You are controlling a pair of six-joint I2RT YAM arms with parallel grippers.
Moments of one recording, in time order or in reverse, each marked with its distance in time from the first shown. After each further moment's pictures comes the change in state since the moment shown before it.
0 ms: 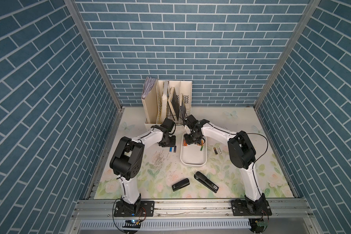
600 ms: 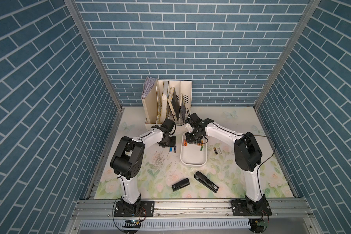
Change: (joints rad) left arm 0.000 0.011 0.000 0.000 0.000 0.000; right arm -0.006 -0.091 -0.041 0.026 -0.043 0.036
